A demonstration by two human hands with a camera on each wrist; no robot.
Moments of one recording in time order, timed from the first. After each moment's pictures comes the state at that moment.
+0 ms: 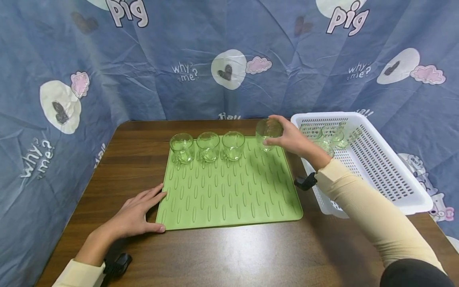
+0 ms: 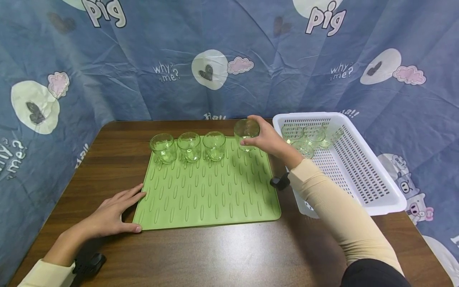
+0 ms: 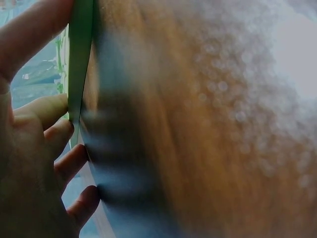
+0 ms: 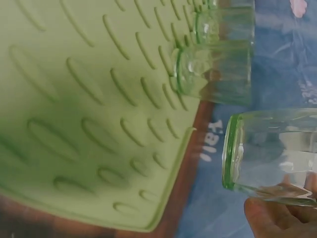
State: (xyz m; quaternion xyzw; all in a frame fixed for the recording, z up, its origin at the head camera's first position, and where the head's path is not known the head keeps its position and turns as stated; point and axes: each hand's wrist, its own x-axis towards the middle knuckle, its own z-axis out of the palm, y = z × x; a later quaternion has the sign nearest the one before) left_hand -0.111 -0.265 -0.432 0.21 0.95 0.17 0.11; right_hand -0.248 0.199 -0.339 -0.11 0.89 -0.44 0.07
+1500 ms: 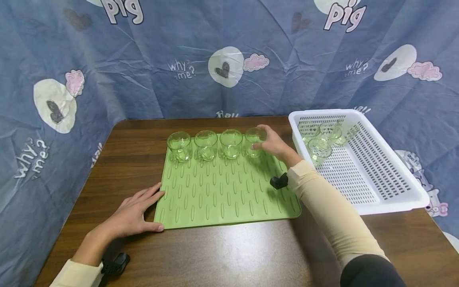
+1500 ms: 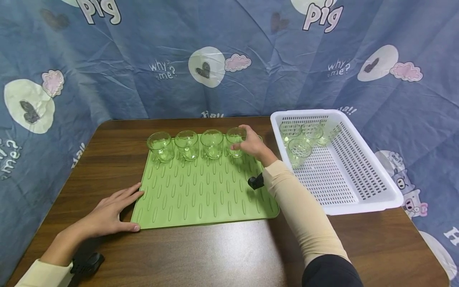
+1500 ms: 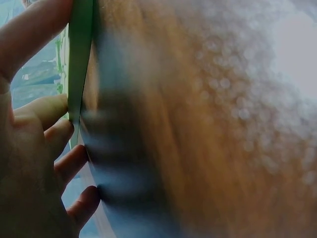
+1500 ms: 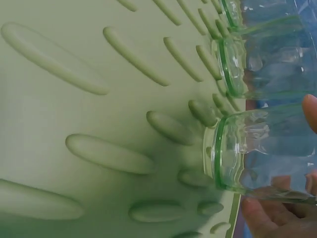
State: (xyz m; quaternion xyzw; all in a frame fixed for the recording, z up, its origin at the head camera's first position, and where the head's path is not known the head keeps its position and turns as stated) left_hand -0.113 -0.265 -0.434 0.22 0.95 0.17 0.11; right_hand -0.269 0.169 -0.393 -0.03 0.85 -0.51 0.13
